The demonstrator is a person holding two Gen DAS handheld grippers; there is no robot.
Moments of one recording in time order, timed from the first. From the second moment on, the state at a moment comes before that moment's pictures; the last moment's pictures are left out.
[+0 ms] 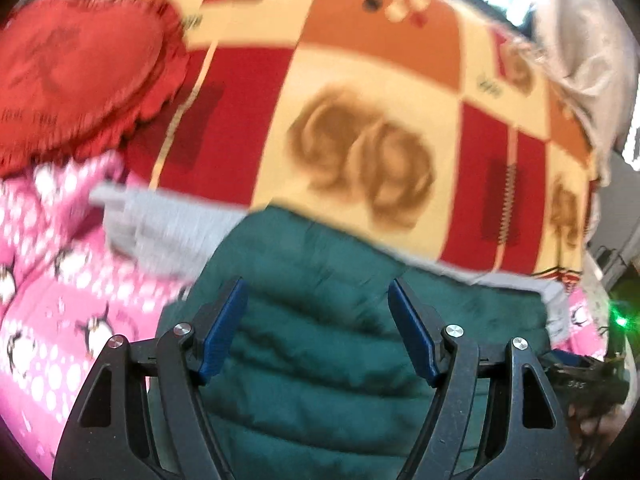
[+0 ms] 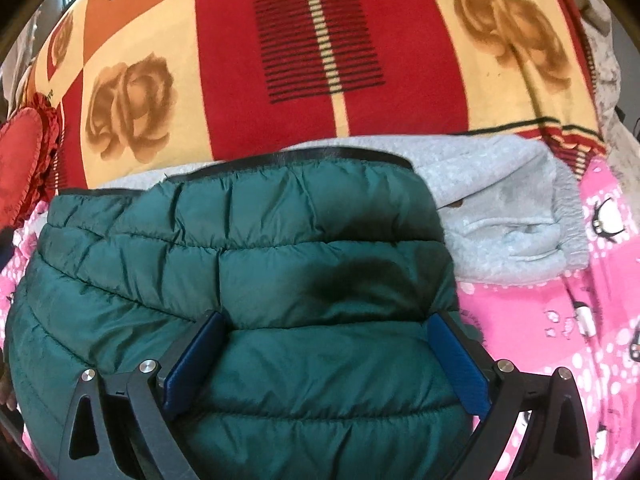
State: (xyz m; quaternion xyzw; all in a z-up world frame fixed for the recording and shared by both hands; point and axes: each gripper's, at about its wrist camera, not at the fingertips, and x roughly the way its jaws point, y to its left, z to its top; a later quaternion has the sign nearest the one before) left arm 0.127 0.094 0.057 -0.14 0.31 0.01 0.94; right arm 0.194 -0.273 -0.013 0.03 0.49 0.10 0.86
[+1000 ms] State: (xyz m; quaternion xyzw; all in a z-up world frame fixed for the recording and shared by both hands) left arm 0.148 0.065 0.006 -0.08 0.43 -0.02 0.90; right arm 0.163 -0.232 -0.015 0.00 0.46 0.17 0.87
